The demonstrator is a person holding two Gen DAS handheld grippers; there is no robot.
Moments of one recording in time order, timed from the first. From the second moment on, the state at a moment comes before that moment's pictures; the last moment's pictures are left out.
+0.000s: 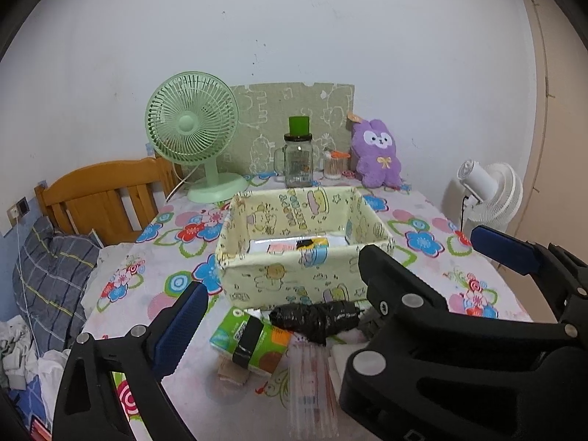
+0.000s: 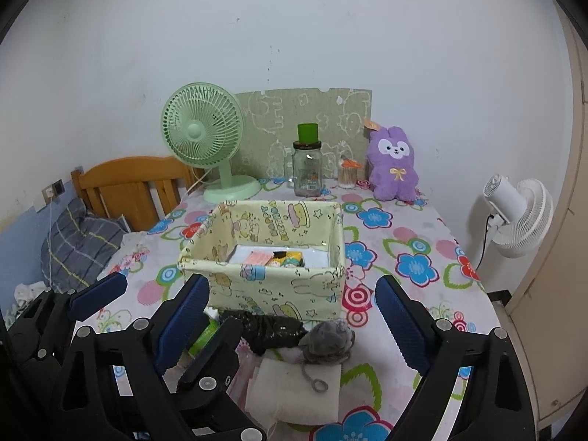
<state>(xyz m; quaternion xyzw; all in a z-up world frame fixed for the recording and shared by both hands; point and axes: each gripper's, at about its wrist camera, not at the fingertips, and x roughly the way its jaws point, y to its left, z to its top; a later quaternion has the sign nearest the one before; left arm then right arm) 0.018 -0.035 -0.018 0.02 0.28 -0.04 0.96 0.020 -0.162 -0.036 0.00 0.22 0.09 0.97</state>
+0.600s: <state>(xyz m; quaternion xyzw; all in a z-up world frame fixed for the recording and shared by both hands) 0.017 -0.032 -0.054 0.03 0.32 -0.06 0.95 0.026 -0.156 -0.075 0.00 0.26 0.10 0.96</state>
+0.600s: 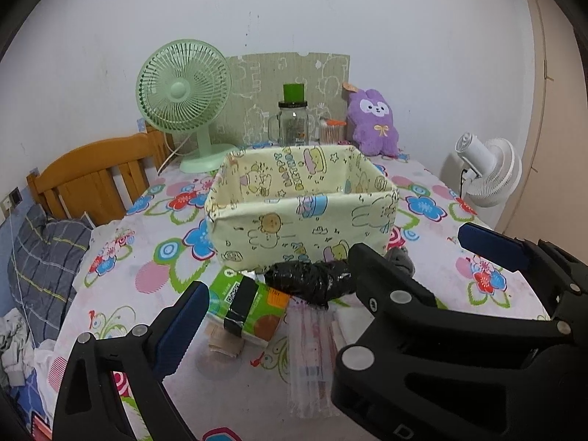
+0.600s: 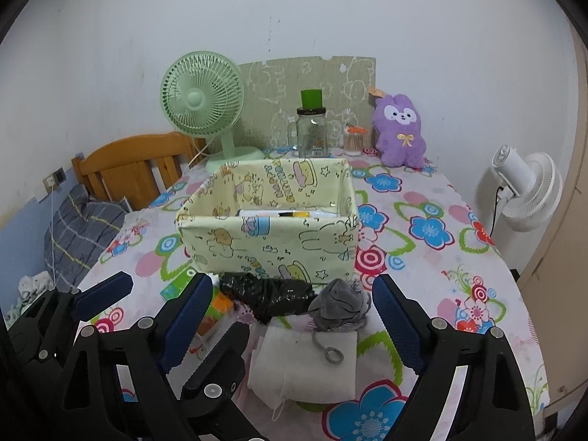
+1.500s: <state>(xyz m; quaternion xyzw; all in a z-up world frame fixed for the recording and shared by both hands) 0.050 -0.001 -0.094 0.02 0.37 -0.01 0.93 0.067 -0.128 -0.112 -0.02 0.31 0.11 0.95</state>
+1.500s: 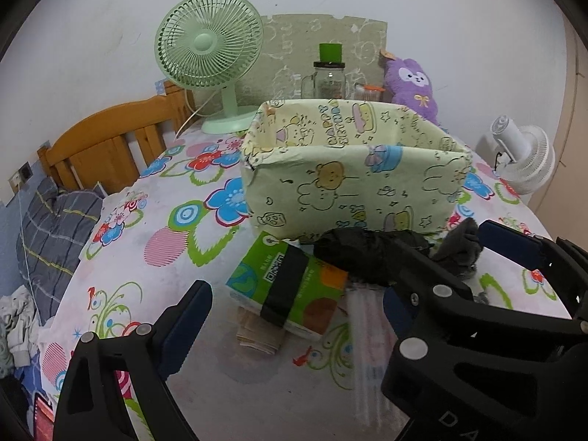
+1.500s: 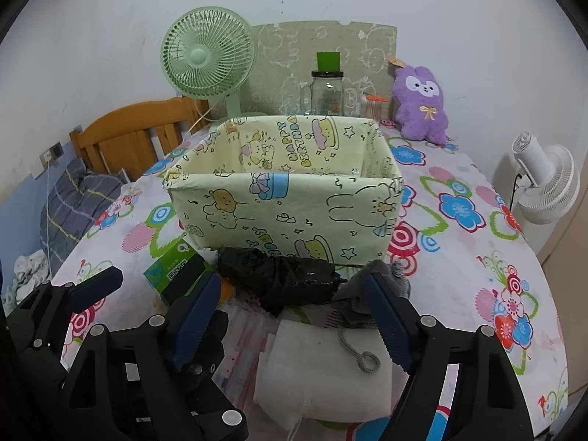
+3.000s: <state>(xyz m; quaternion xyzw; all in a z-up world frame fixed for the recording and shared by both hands) 0.088 0.012 -0.121 0.00 0.40 -0.01 0.92 0.115 -0.108 -0.135 -0.01 0.35 0.13 0.93</state>
